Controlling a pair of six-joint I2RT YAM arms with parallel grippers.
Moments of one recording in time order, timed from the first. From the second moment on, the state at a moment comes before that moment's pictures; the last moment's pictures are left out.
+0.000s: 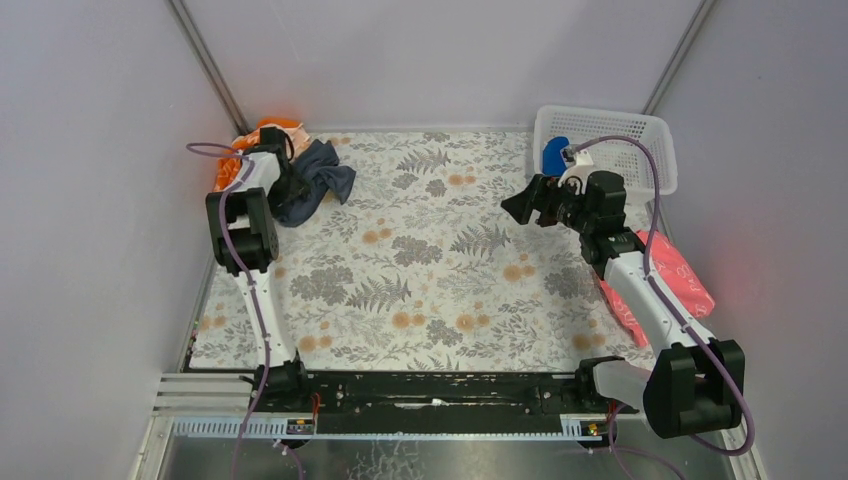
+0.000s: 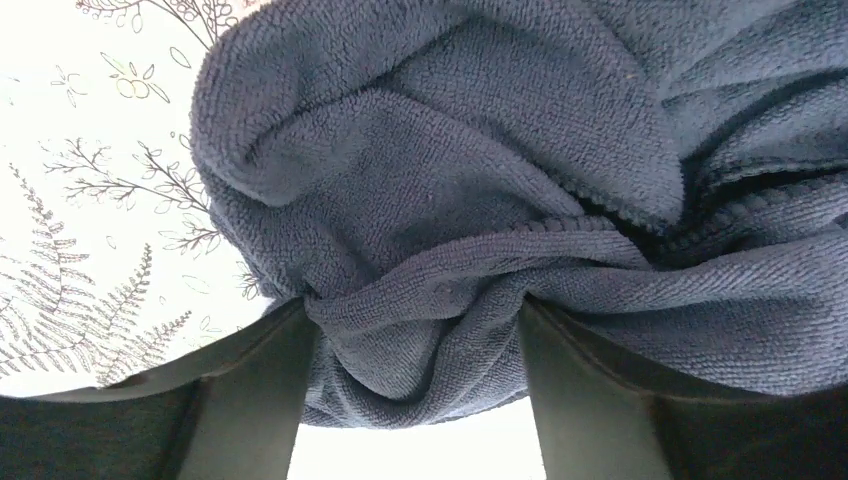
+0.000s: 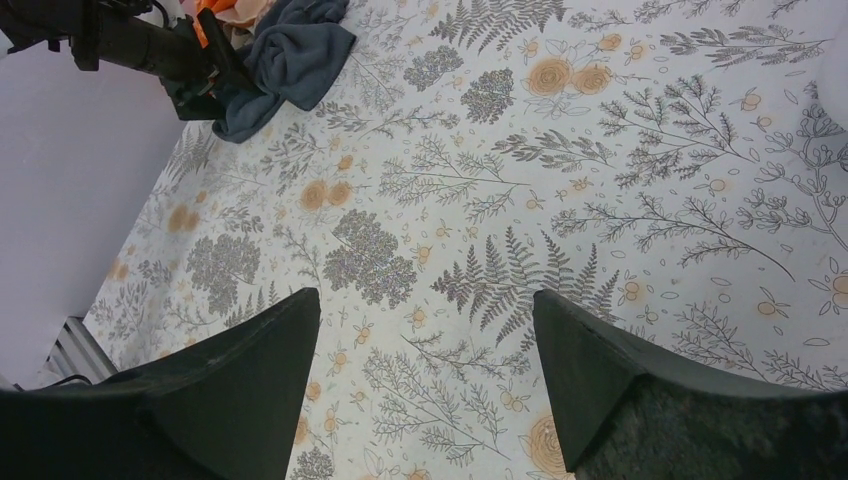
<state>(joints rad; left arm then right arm) 0.20 2.26 1.80 -0.74 -0.16 -0.60 0.14 1.18 0.82 0.02 -0.51 0.36</state>
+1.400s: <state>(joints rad) -0.61 1.97 1.54 -0.60 -0.16 -0.63 0.32 1.33 0.81 -0.19 -0.36 0.30</state>
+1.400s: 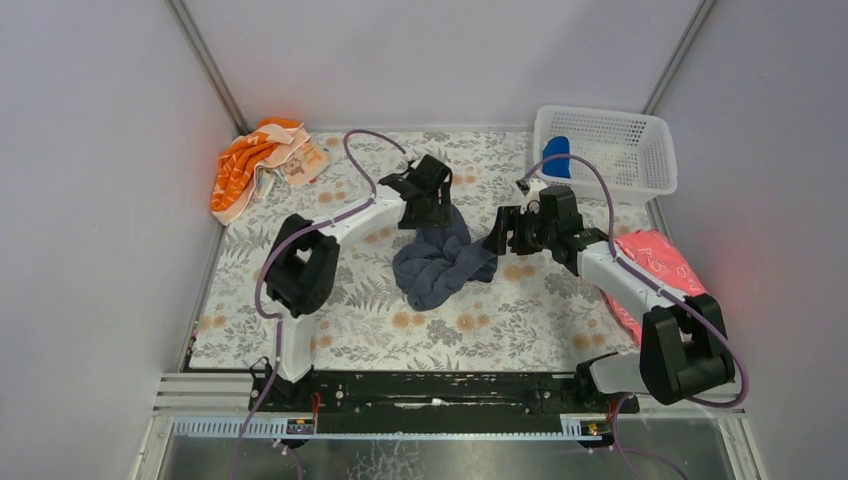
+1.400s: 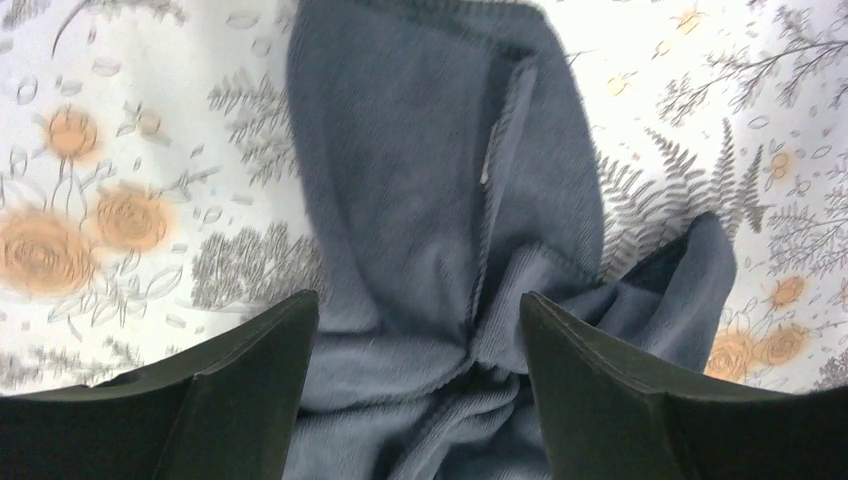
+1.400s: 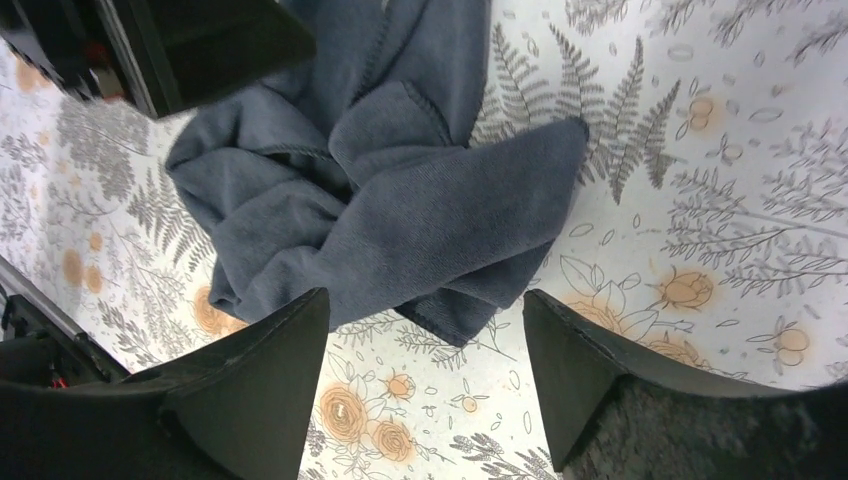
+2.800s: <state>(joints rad) -0.52 1.99 1.65 -0.61 -0.17 -0.56 0.36 1.47 0.77 -0.18 -0.36 0.32</state>
